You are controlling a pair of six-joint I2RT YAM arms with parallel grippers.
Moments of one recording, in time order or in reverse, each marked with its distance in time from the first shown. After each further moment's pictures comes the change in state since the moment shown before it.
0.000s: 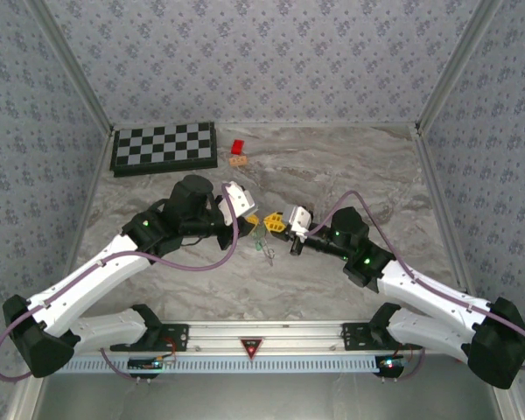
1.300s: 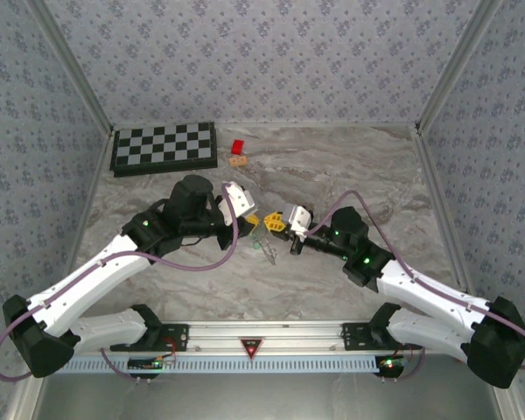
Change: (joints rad) left arm 0.000 0.000 0.000 0.000 0.003 -0.003; right arm 0.000 0.008 0.000 0.000 -0.002 0.000
